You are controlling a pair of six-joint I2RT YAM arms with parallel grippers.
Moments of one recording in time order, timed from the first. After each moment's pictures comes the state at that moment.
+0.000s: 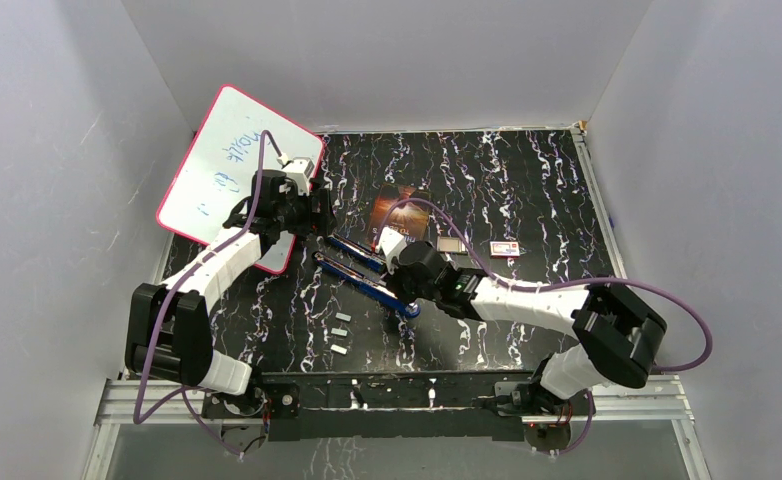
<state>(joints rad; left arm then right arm) -0.24 1.44 0.95 -0.19 0.25 -0.13 1.02 1.45 0.78 0.02 0.08 0.05</state>
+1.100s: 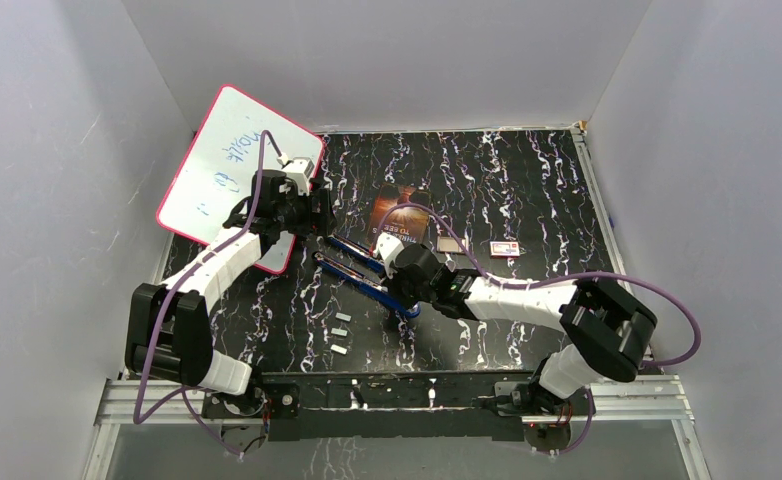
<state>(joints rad) -0.24 1.44 0.95 -0.19 0.25 -0.13 1.02 1.50 0.78 0.01 0.07 0.05</state>
